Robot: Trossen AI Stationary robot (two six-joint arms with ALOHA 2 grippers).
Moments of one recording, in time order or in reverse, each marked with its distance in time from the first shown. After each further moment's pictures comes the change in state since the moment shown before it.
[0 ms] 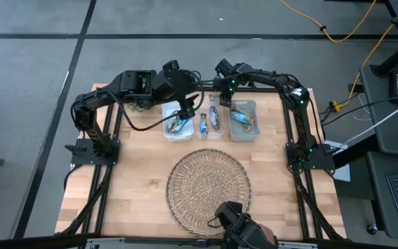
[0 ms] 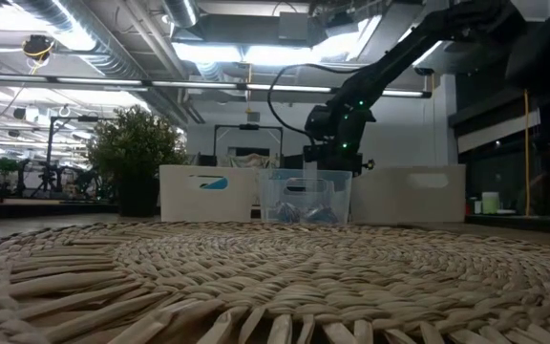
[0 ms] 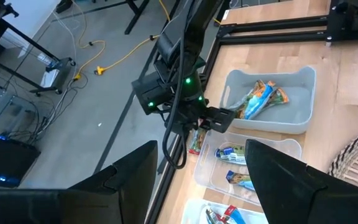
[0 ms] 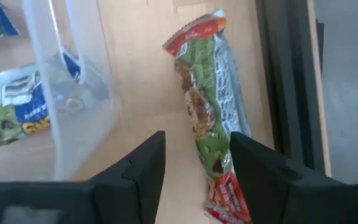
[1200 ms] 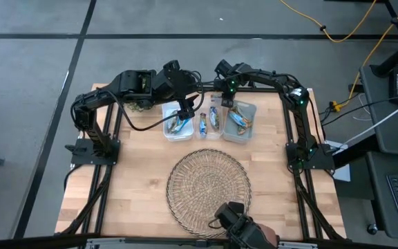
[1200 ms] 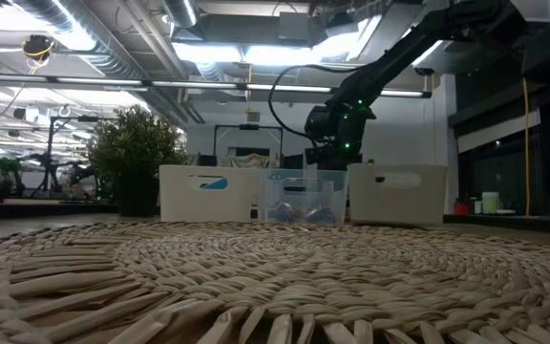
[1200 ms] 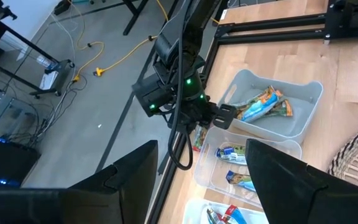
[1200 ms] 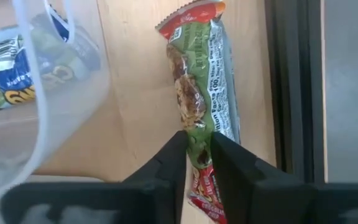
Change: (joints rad) left arm 0.001 0.000 0.000 0.001 0.009 0.016; right arm 0.000 0.002 0.010 -0.066 0.074 -0.025
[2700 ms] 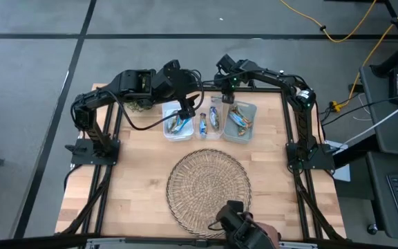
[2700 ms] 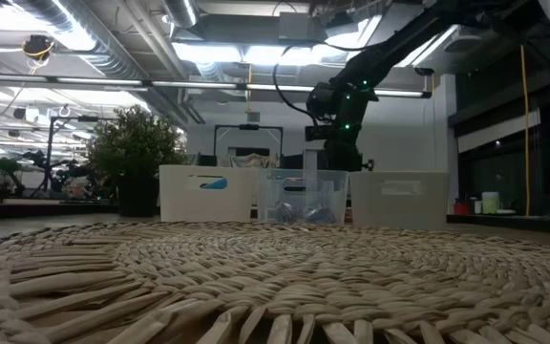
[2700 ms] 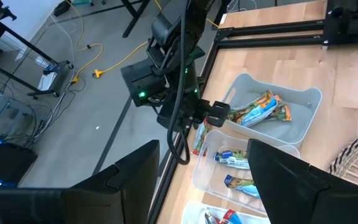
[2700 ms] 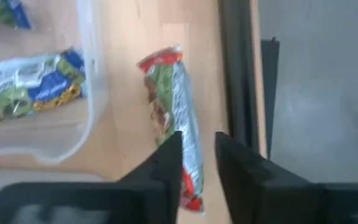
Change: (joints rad) left arm 0.005 0.000 0.000 0.016 0.016 -0.006; right arm 0.015 -0.102 -0.002 0.035 0.025 -0.054
